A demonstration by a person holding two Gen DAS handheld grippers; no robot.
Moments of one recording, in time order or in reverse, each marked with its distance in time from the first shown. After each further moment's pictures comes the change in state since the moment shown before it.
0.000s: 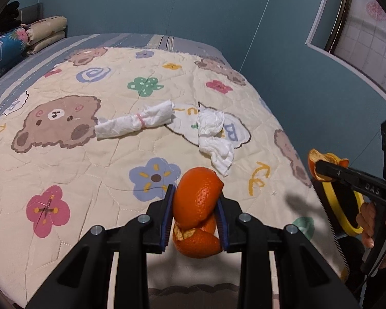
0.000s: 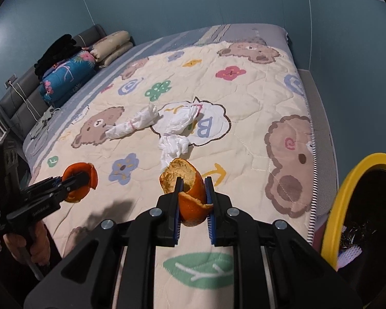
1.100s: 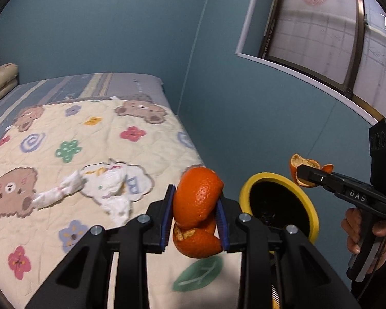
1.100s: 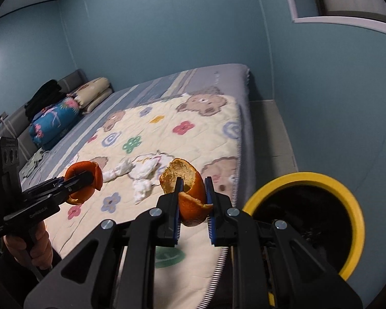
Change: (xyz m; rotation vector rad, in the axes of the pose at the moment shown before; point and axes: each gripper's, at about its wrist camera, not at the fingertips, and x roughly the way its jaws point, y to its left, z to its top) left arm -0.040 -0.166 0.053 0.215 -0.113 -0.209; right arm -0.168 -0.078 0.000 0.099 -0.238 -0.122
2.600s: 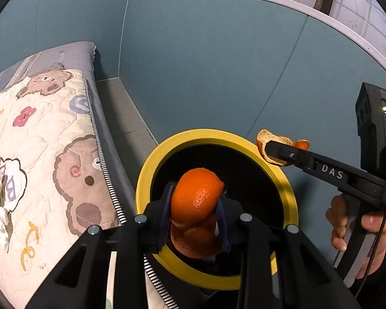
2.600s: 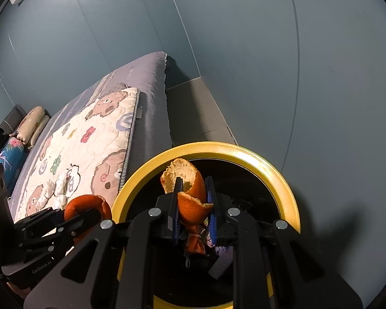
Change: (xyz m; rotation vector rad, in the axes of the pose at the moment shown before) left arm 0.172 -0.151 -0.028 0.157 0.262 -0.215; right arm 0.034 -0.183 -0.041 0.301 0.060 -0.268
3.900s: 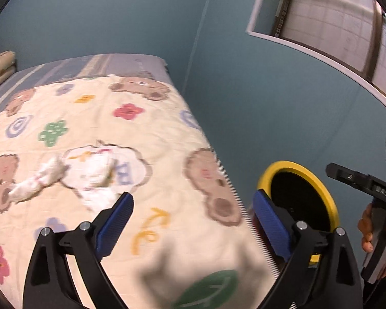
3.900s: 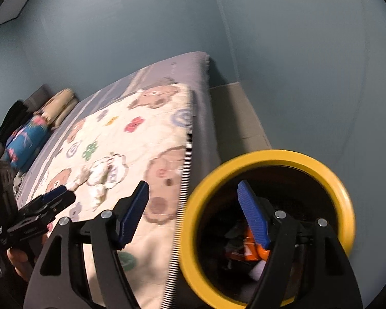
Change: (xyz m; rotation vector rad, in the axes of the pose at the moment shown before) left arm -0.123 0.151 -0.044 -0.204 -0.182 0.250; right arm -0.013 0.117 -0.009 -0.157 -0.013 0.146
